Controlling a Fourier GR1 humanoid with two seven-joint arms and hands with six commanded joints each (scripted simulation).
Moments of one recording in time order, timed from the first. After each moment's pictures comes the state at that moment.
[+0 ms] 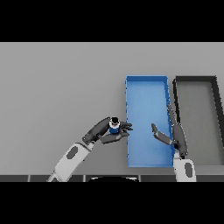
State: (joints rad) left arm -0.25 0.07 -0.55 -1.57 0.01 -0.15 -0.05; right arm 0.14 -0.17 0.05 -1.70 0.17 0.04 -0.14
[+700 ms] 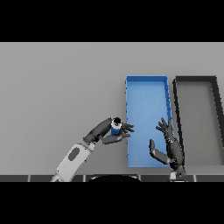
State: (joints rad) left arm -0.24 0.02 -0.52 -1.57 -0.03 -0.21 -0.04; right arm 0.45 -0.07 0.18 -2.10 0.07 0.08 0.00
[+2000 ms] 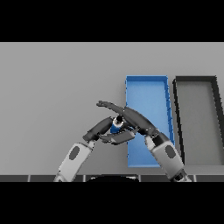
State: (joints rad) left arm -0.23 -0.04 -0.45 -1.56 -0.11 -0.30 -0.01; right arm -0.42 -0.13 0.36 -1.99 -0.08 0.32 0.58
